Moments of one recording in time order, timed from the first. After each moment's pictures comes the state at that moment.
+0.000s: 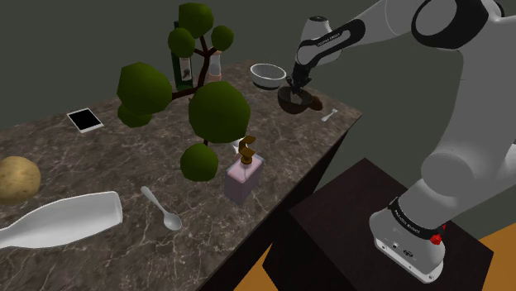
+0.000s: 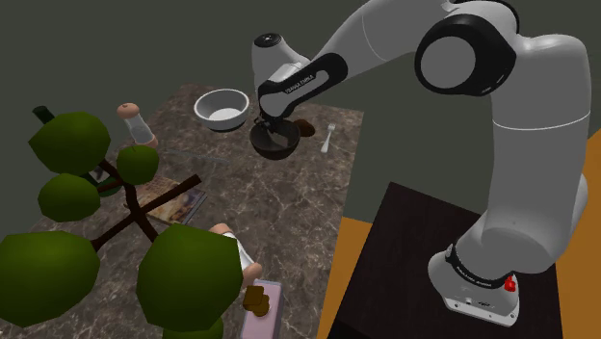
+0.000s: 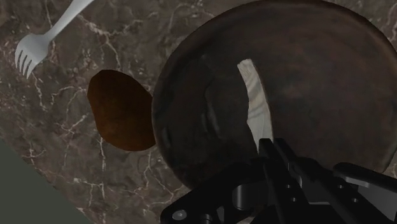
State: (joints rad) arm -0.34 0.53 0.14 -1.73 -0.25 2.41 0.32
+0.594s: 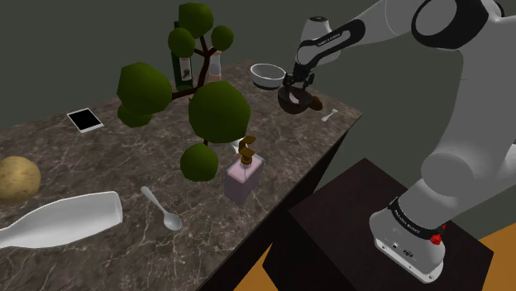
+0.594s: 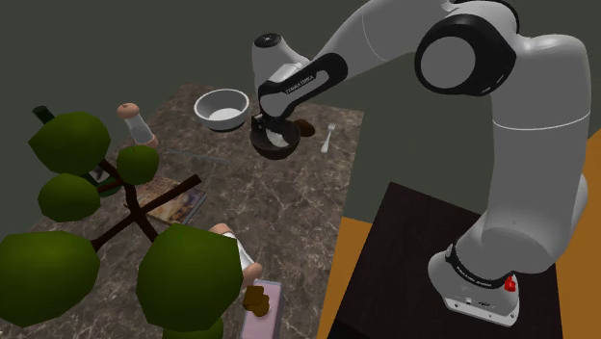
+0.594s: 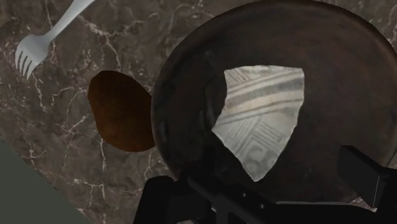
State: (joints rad) arm -0.34 0.53 0.14 -1.73 -0.25 2.41 0.32
